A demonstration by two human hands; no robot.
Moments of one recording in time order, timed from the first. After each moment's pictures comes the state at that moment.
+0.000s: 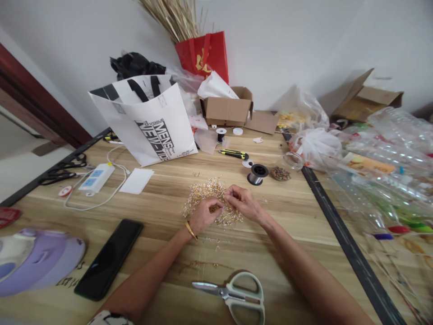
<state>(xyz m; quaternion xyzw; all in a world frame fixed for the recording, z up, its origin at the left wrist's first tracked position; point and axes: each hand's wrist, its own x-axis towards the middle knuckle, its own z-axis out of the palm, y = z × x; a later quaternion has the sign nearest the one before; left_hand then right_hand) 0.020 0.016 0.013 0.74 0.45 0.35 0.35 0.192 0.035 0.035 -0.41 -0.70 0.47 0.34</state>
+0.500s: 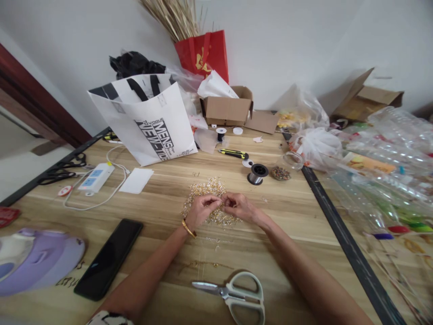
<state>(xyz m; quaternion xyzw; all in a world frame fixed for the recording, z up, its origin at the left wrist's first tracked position) 0.012 0.021 0.008 0.64 0.45 0.41 0.46 0.192 0.037 0.012 -0.40 -0.74 0.48 0.25</state>
